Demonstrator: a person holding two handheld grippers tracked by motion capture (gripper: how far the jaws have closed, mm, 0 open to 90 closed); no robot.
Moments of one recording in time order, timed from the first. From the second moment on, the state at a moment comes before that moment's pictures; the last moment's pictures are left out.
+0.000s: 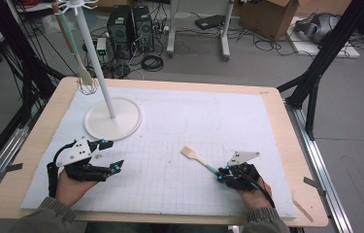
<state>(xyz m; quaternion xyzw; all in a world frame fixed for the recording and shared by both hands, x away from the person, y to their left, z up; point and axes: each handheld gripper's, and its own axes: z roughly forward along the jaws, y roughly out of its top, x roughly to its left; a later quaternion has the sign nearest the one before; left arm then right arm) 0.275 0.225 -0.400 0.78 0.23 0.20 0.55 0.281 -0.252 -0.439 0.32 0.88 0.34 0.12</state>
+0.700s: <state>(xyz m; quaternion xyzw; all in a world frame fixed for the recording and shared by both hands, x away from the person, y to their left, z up) 0.274 0.226 -0.397 0.78 0.22 0.20 0.55 0.281 -0.251 -0.433 0.32 0.87 0.36 0.12</state>
